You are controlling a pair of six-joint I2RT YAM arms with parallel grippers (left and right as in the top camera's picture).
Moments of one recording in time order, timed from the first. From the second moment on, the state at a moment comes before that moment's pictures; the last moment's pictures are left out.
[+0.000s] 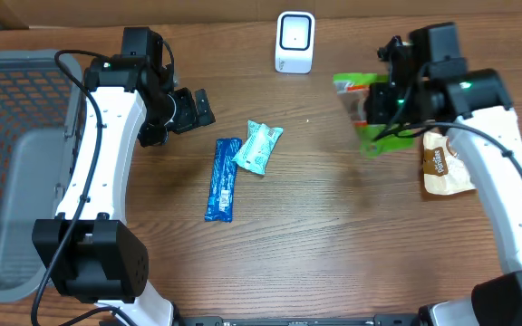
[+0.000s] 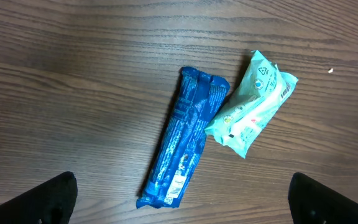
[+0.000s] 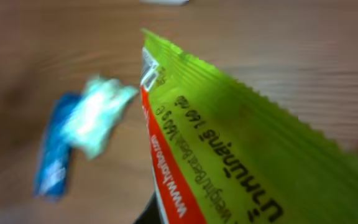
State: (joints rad) left arm -0.03 1.81 1.70 -1.24 0.18 -0.33; right arm 0.23 1.64 1.59 -0.99 -0.14 0.19
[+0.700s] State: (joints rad) left arm -0.03 1.81 1.70 -1.24 0.18 -0.33; right arm 0.44 2.14 1.88 -0.31 0.64 -0.18
